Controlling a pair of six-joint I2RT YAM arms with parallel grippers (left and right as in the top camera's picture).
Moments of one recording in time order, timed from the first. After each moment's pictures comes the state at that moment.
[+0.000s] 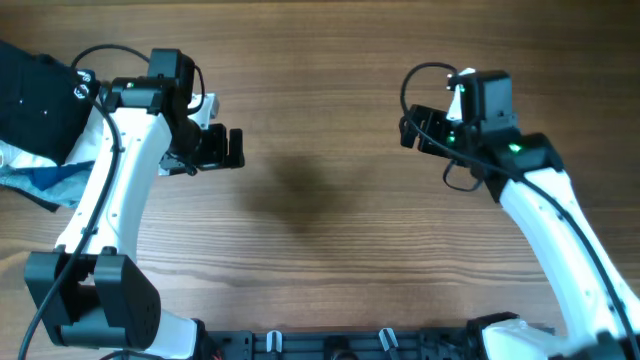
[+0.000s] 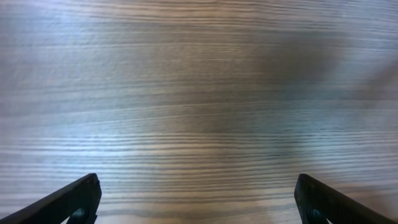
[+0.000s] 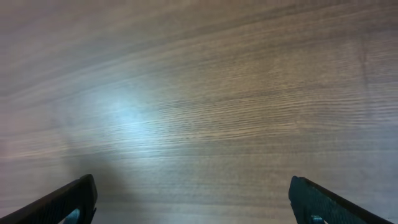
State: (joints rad) left arm -0.07 1.67 1.43 -1.25 0.14 -0.11; right arm 0.20 1.36 1.11 -0.67 -0.09 0.42
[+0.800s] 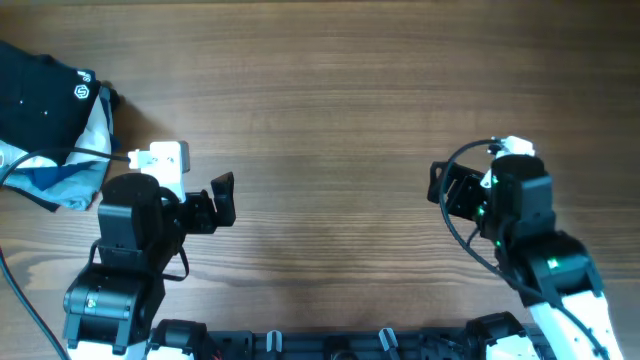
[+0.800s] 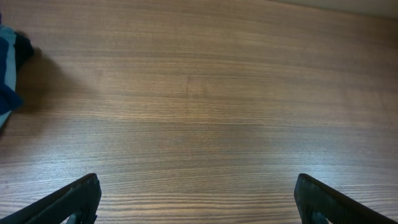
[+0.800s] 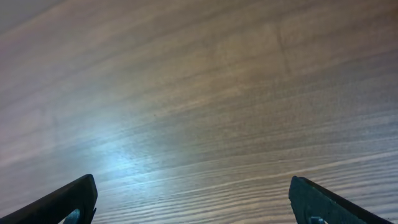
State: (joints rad) left arm -0.14 0.74 0.86 -0.78 0.05 -0.20; right arm 0.22 0.86 0.80 -0.73 0.07 0.51
